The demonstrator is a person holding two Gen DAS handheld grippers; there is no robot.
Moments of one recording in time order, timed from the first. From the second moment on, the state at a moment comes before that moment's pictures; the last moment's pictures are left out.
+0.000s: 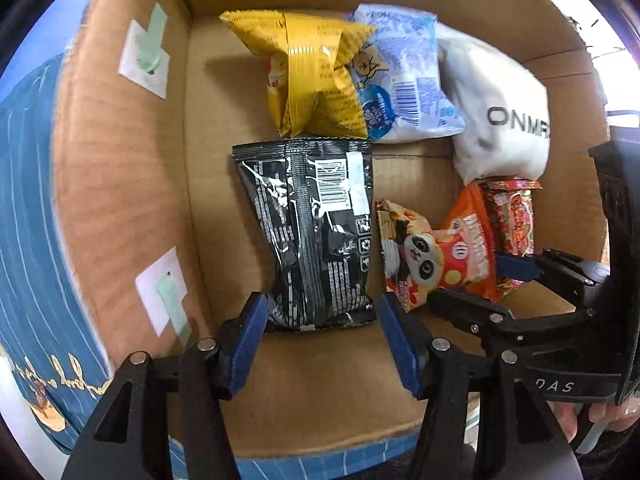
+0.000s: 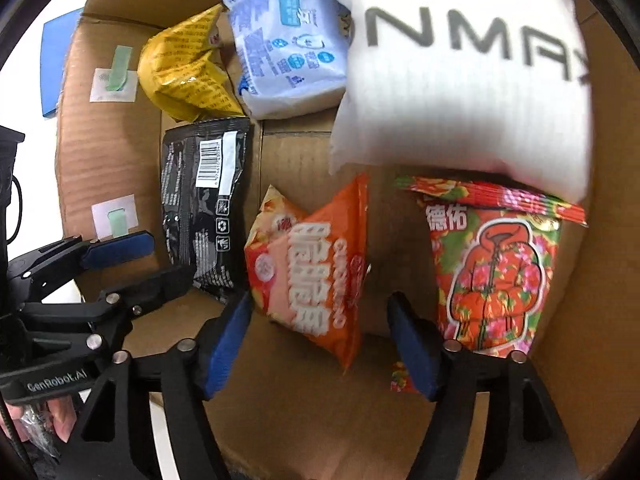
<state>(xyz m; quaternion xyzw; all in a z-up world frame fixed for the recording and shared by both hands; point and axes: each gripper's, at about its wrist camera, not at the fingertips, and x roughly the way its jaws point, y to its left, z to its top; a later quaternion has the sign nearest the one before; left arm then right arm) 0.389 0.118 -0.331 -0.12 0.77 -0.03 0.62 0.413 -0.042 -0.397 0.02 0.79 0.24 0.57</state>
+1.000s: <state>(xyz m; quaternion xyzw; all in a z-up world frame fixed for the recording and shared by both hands) 0.338 0.094 -0.199 -0.08 0.62 0.07 0.78 0.380 -0.080 -0.261 -0.08 0.65 0.12 0.75</state>
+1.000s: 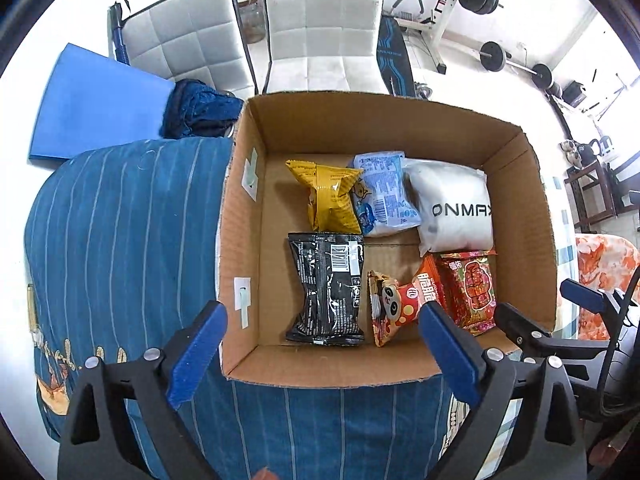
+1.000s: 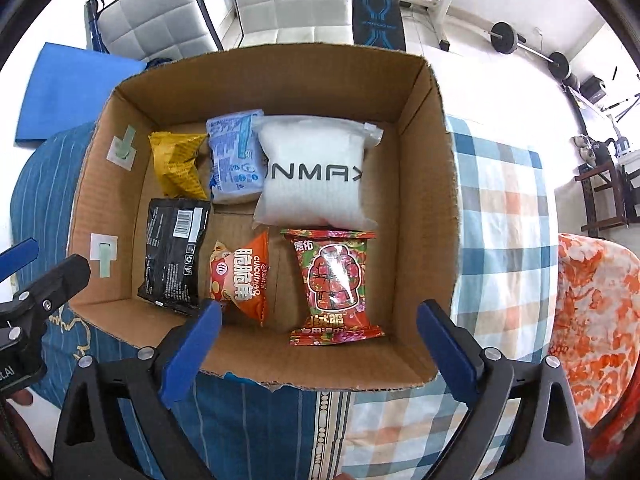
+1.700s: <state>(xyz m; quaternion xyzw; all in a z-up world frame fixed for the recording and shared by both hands) 0.231 0.048 -0.065 -0.07 0.51 0.08 0.85 0.277 -0.136 -0.118 -0.06 0.55 0.12 0.82</state>
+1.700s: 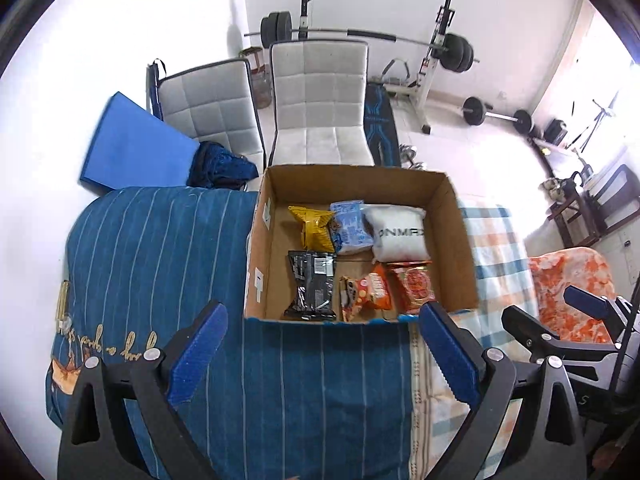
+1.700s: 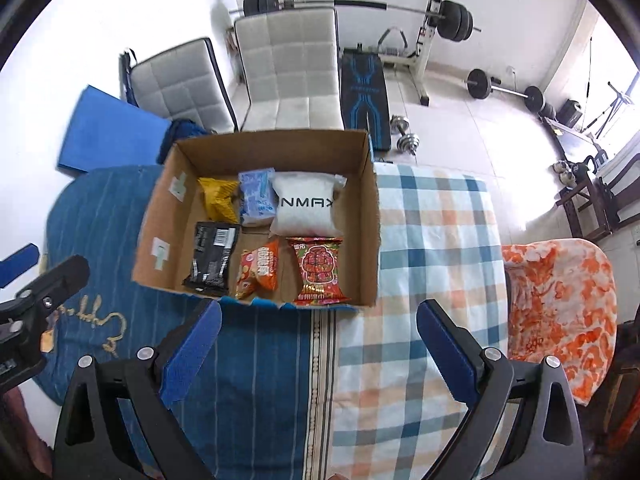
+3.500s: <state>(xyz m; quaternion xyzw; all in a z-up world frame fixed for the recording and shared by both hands) 0.157 0.023 0.048 -0.05 0.44 0.09 0.89 0.171 -0.186 0.064 -0.03 0.43 0.11 0.90</state>
